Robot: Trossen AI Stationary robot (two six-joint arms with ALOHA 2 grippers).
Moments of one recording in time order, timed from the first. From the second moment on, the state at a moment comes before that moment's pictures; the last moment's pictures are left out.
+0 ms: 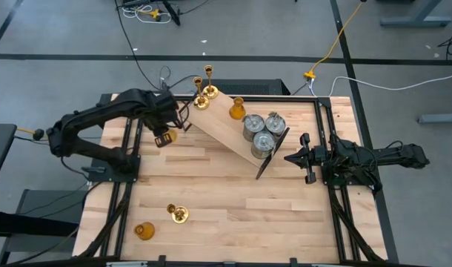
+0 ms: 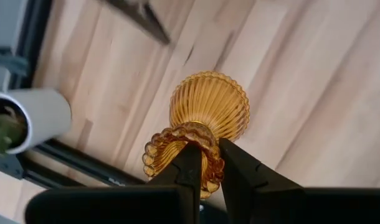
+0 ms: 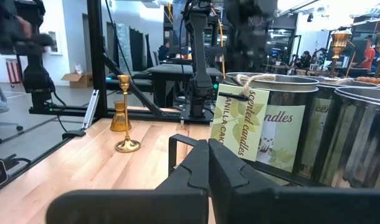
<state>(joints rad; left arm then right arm) 0.45 1.26 1.23 -1.34 -0.10 0.04 0.05 0.20 0.02 0.26 -0.02 -0.06</state>
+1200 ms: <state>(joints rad) 0.11 1.70 1.99 -1.41 -0.17 0.12 0.05 0.20 0.02 0.26 -0.02 -0.06</state>
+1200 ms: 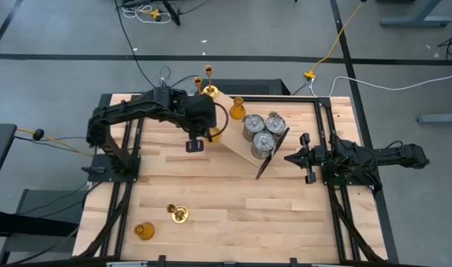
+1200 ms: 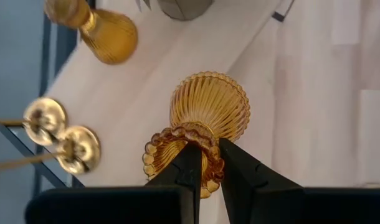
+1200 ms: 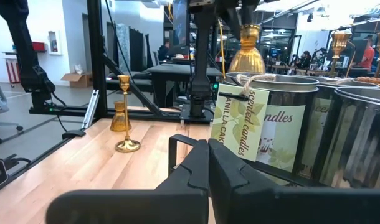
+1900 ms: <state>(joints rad) 0.15 1.81 2.02 -1.30 -0.25 0.53 0.05 0.20 0.02 0.26 -0.02 -0.06</state>
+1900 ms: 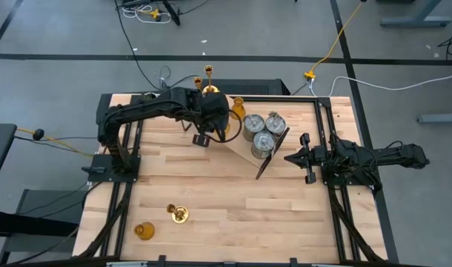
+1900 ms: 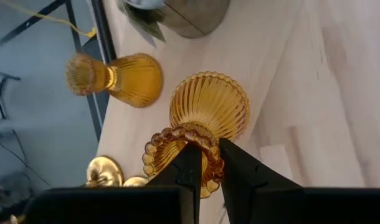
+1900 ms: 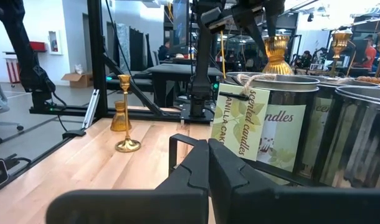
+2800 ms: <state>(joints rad) 0.29 1.89 2.02 -1.22 -0.17 0.82 0.05 0.20 0.02 0.25 -0.02 -0.06</state>
